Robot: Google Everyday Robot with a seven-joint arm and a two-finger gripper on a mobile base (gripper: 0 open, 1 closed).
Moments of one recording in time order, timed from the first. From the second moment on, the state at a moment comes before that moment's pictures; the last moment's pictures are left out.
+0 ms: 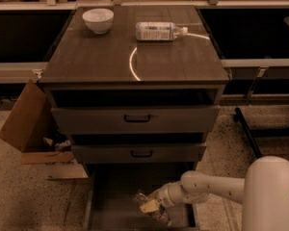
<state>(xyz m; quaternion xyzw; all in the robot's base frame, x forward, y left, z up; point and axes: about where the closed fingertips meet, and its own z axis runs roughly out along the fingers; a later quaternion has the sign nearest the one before) 0.481 -0.024 0.258 -0.39 0.83 0.35 0.19</state>
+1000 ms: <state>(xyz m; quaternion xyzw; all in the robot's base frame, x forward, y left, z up) 0.489 -0.035 0.199 -0.35 0.86 0.34 0.15</state>
